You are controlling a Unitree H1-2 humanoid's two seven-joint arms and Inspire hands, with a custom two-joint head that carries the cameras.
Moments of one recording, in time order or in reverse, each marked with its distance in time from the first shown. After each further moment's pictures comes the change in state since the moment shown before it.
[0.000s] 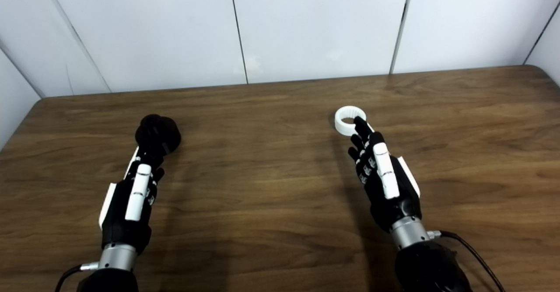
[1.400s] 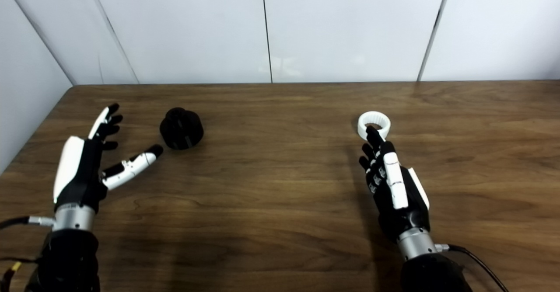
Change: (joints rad) left arm -0.160 0.194 0.096 -0.089 0.751 0.137 -0.244; right arm 0.003 0.025 0.013 0.036 -0.023 -0.009 0.003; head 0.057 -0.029
